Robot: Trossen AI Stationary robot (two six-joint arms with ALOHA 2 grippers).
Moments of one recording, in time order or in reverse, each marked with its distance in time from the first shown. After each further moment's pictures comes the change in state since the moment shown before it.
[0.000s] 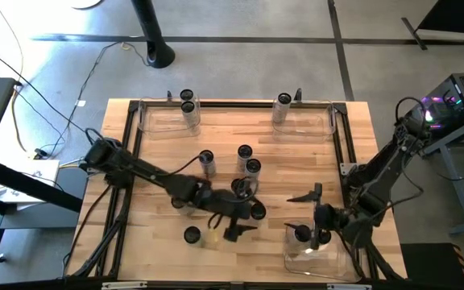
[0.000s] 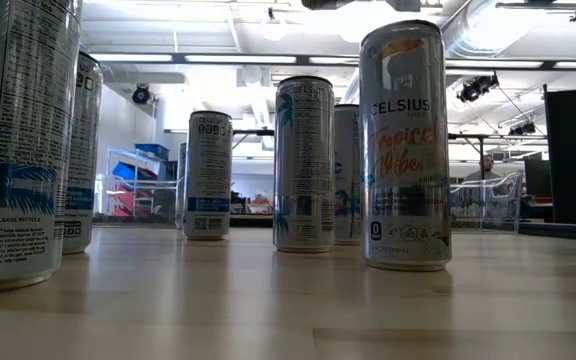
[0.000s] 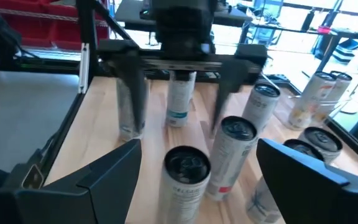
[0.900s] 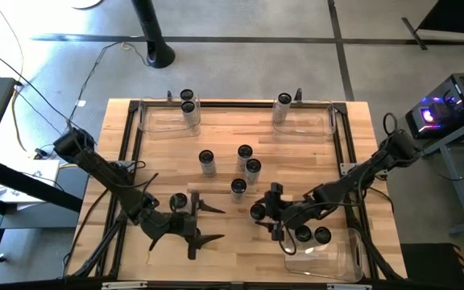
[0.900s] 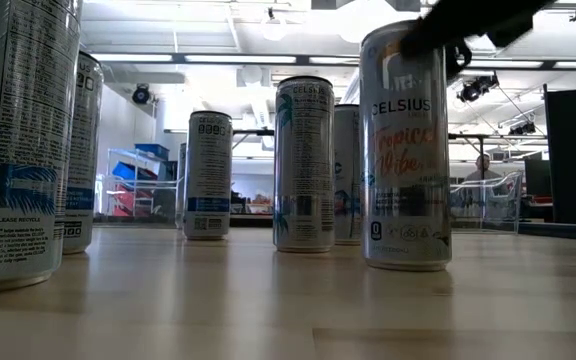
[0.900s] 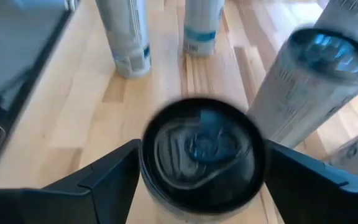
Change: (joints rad) left arm -0.338 -0.335 -0.464 0.466 -0.523 0.071; right arm -0.383 0.296 0.000 0.142 -0.552 -0.025
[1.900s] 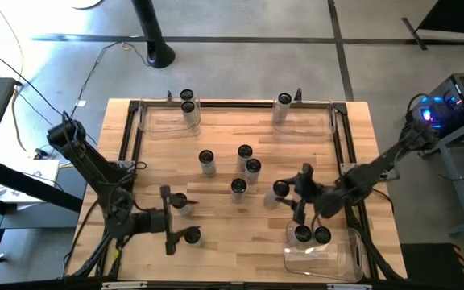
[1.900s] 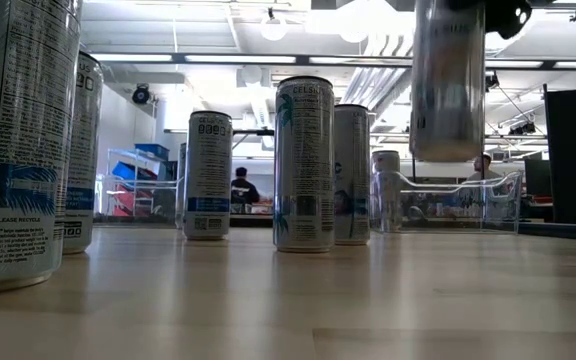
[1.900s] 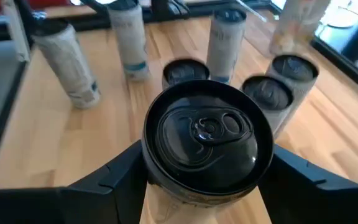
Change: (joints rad) left arm -0.176 -0.168 -0.128 0.107 -0.330 0.065; right arm 0.074 -0.341 -0.013 -0.374 0.269 0.230
